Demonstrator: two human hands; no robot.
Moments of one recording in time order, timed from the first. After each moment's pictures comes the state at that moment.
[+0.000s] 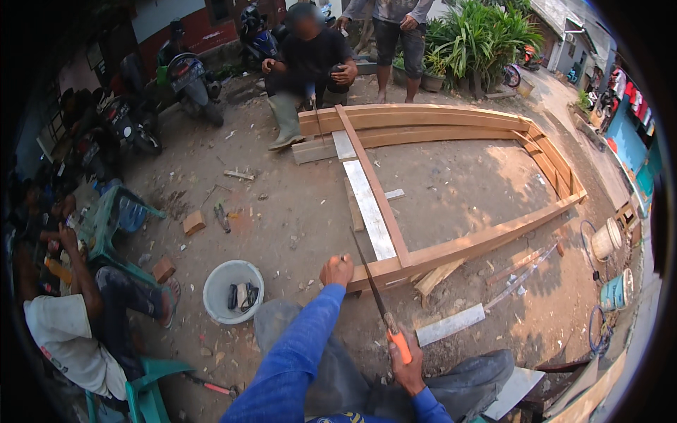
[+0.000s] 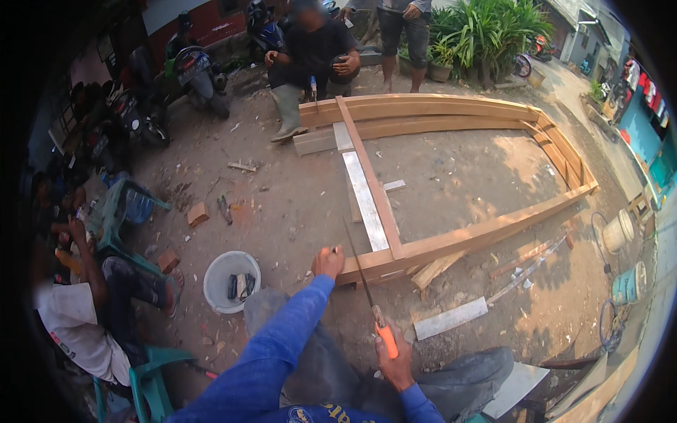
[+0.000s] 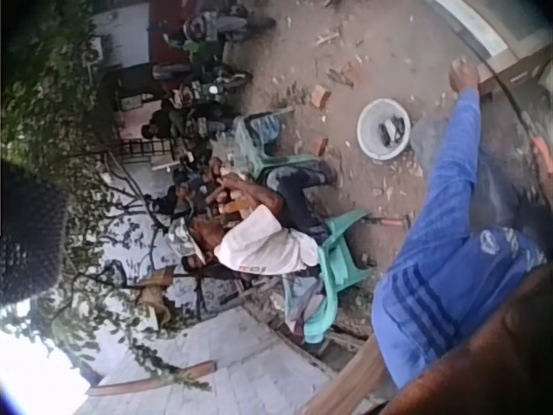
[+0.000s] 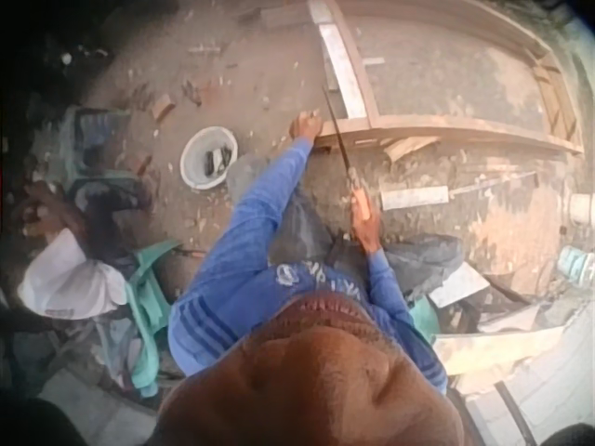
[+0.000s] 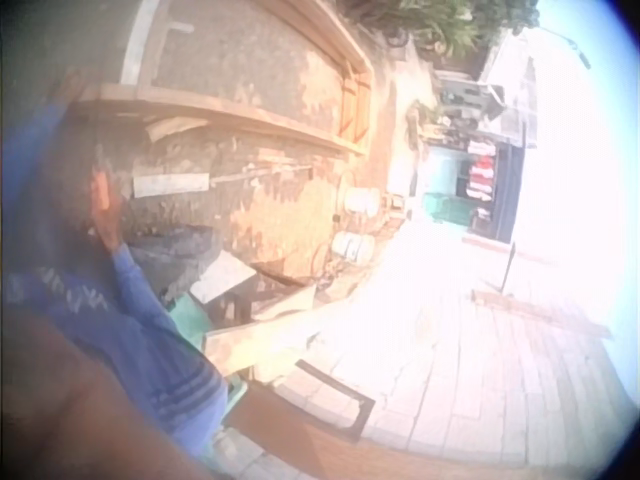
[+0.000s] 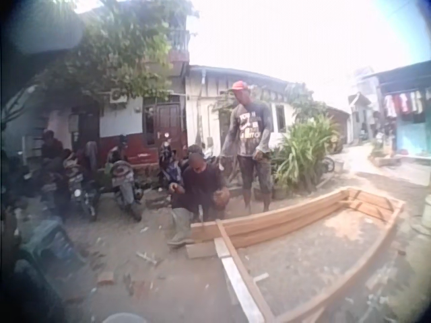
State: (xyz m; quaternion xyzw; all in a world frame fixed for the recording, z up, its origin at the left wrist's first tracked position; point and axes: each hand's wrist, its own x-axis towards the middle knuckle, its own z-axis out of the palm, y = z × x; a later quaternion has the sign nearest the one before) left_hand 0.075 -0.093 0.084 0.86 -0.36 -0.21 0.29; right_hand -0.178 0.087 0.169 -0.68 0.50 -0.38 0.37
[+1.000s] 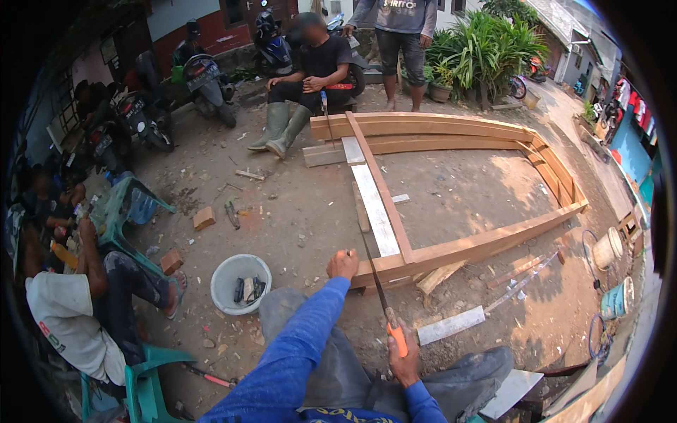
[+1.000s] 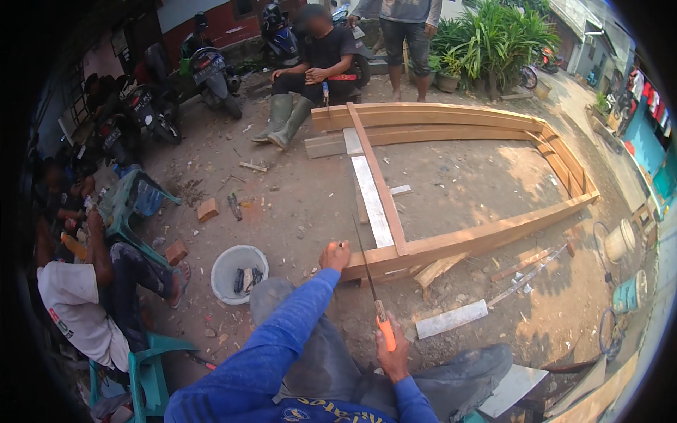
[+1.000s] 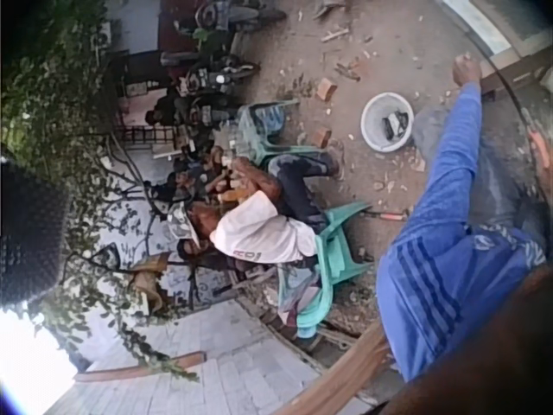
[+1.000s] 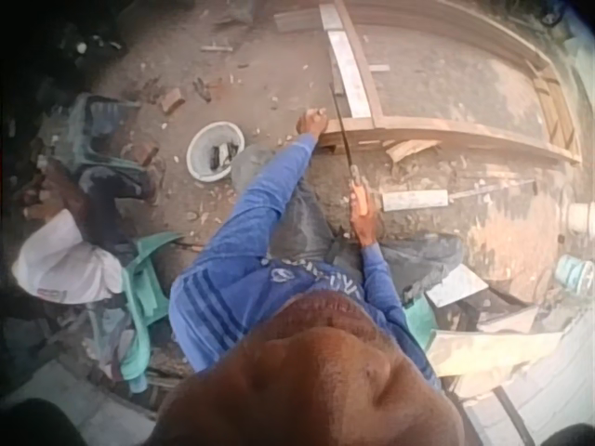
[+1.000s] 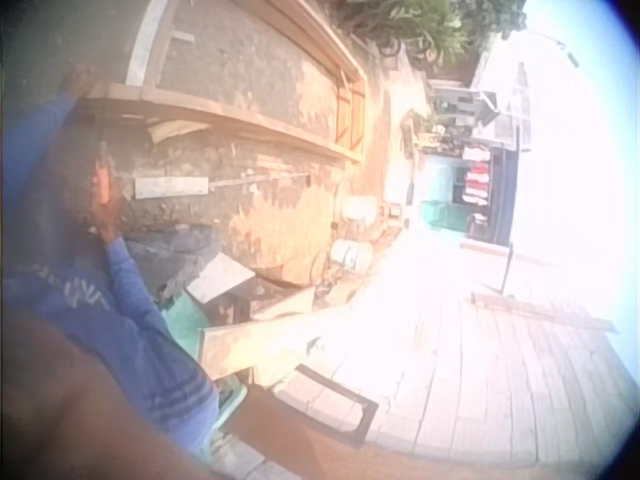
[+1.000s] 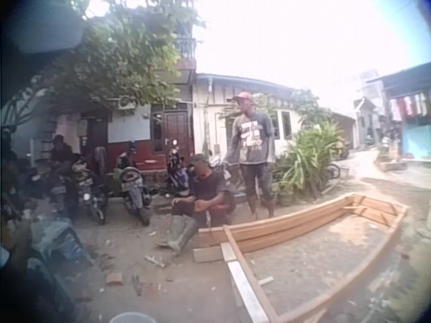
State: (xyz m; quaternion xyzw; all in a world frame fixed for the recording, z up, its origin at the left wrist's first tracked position) left_hand 0.075 -0.089 0.081 0.85 -0.36 -0.20 0.33; right_hand -0.176 0.100 0.142 -0.67 0.49 -0.41 0.37
